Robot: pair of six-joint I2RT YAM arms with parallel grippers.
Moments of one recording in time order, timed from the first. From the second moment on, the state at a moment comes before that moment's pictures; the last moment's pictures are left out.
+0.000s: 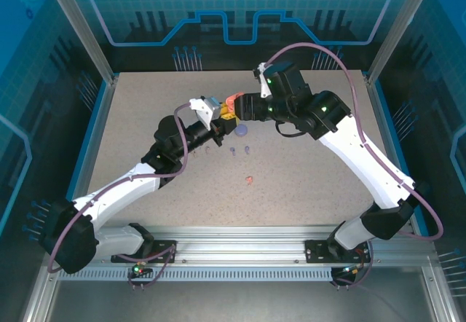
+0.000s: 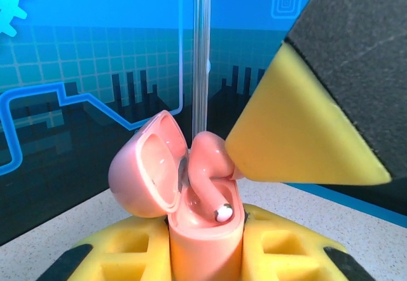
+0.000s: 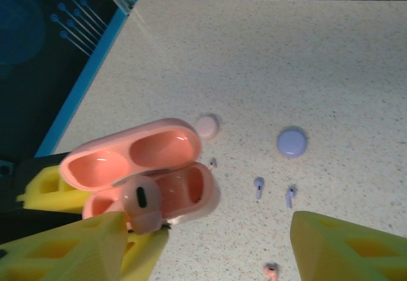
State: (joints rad) left arm -0.57 1.22 0.81 0.53 0.29 -0.06; right arm 0.73 1.52 1.85 -0.98 0.04 0.47
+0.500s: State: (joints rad) left arm -0.57 1.22 0.81 0.53 0.29 -0.06; right arm 0.73 1.51 1.84 -0.91 -0.05 0.44
